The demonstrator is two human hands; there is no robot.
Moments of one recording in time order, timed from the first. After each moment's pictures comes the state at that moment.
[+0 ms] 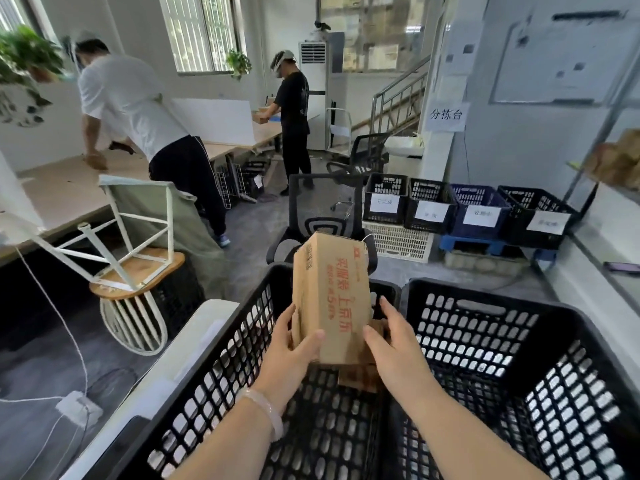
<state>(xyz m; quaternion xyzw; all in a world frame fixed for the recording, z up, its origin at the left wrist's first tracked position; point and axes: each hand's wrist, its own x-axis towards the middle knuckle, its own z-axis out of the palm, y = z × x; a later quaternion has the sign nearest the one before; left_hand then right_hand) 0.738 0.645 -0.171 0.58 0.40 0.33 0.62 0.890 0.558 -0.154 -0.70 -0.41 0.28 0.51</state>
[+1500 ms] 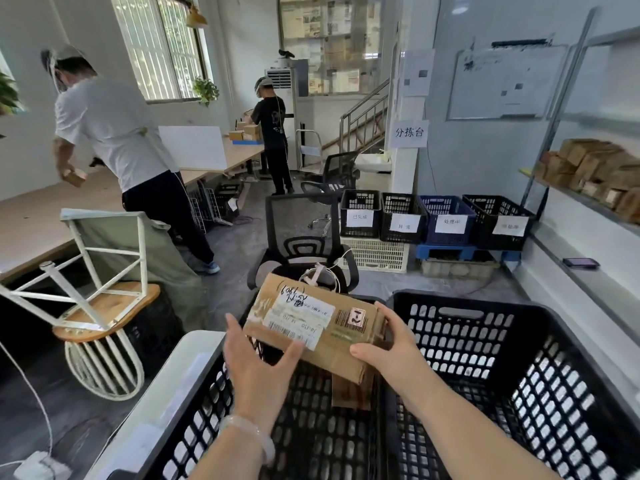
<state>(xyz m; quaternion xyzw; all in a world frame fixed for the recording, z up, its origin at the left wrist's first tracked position) 0.728 0.659 -0.158 0.62 0.49 0.40 0.47 0.910 0.564 -0.161 -0.68 -0.35 0.32 0.56</state>
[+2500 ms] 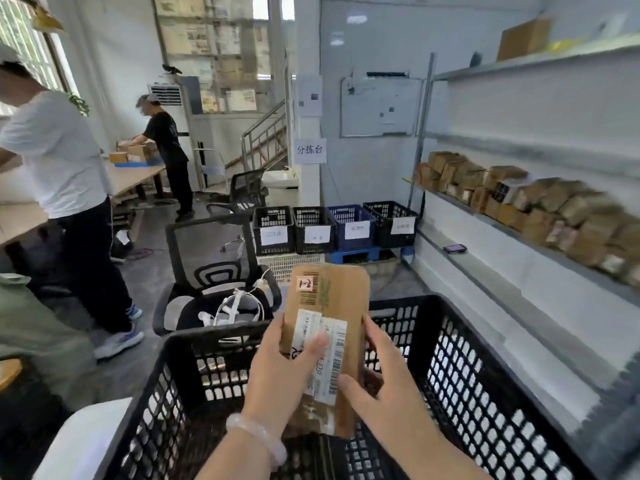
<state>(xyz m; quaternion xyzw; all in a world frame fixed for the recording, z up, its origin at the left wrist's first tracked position) 0.811 0.633 -0.115 0.72 0.26 0.30 0.57 0.894 0.486 -0.132 -0.76 -0.37 0.06 0.53</state>
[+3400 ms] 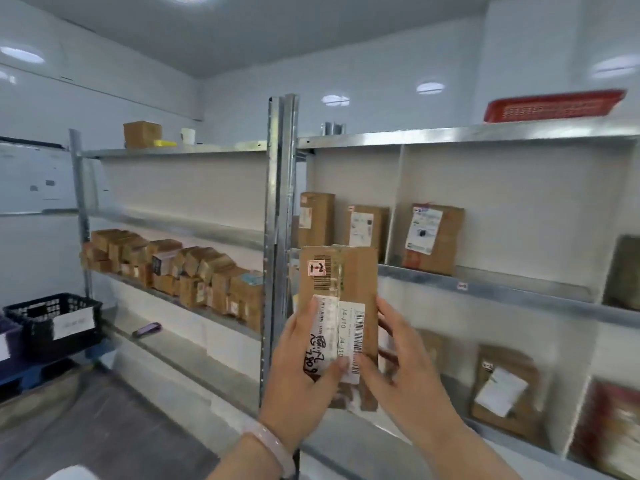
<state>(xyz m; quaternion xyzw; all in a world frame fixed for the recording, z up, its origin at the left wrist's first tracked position) 1.059 0.012 -0.042 0.72 -0.31 0.25 0.57 0.995 -0.146 -0.014 -0.85 -0.09 -0.34 0.40</state>
